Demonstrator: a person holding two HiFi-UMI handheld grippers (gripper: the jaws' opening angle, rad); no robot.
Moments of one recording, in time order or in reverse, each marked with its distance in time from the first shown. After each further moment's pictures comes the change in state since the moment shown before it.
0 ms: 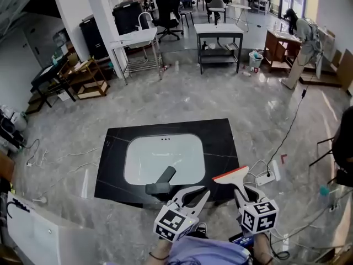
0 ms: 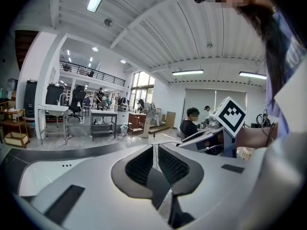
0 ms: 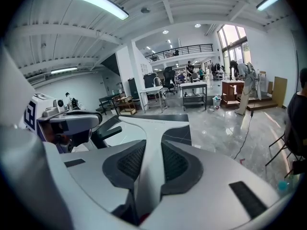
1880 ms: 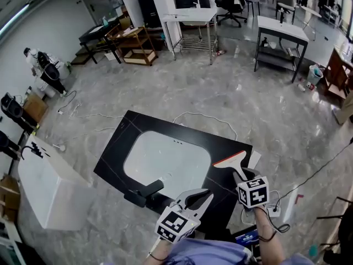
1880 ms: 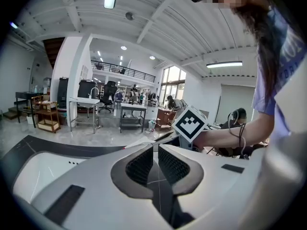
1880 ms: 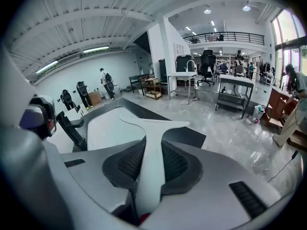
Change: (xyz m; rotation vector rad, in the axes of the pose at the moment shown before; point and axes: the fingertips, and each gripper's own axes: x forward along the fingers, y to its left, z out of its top) left arm 0.162 0.091 0.019 -0.157 0.063 0.373; right arm 0.256 -0.123 0.105 -0.340 0.195 0.346
